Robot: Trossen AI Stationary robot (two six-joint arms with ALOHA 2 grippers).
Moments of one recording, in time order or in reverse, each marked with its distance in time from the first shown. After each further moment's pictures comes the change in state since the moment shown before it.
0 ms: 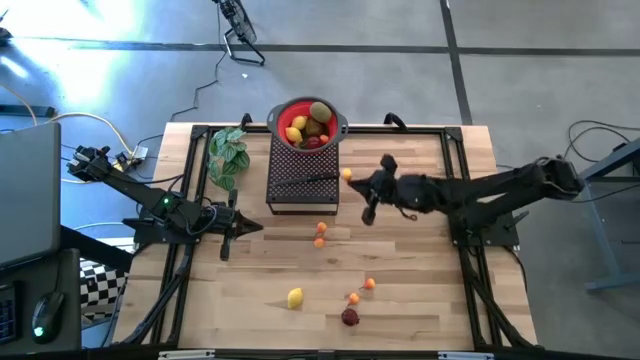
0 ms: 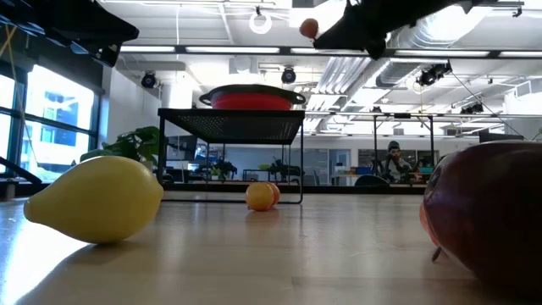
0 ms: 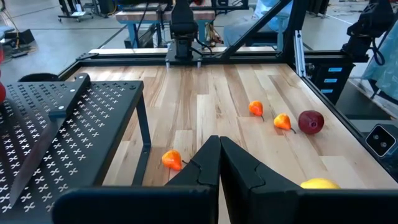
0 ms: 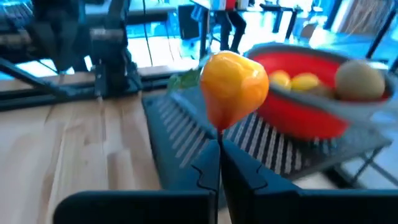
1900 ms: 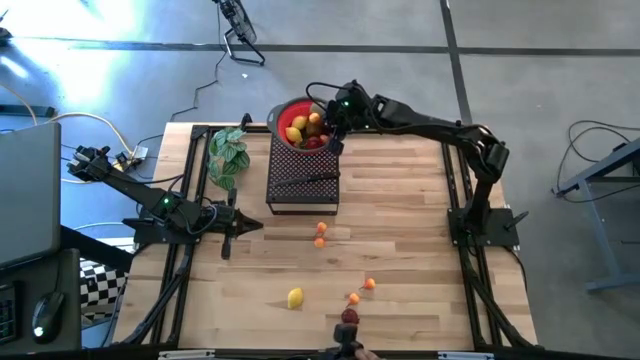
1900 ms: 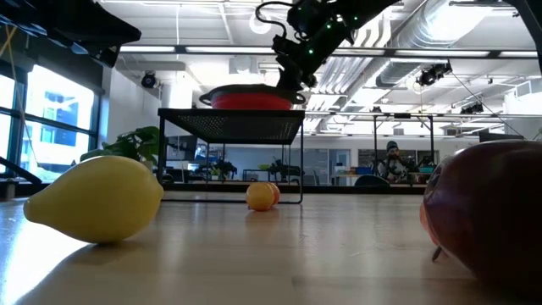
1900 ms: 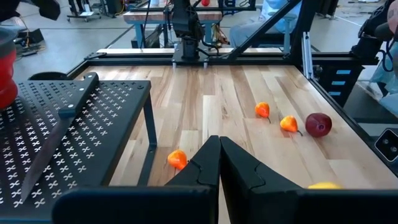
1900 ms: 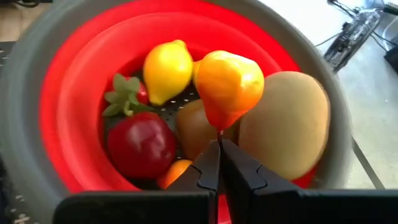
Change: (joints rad) left arm 0.000 0.000 0.000 0.000 -0.028 -0.008; right arm -0.558 0.626 0.870 -0.650 -0.446 -0.356
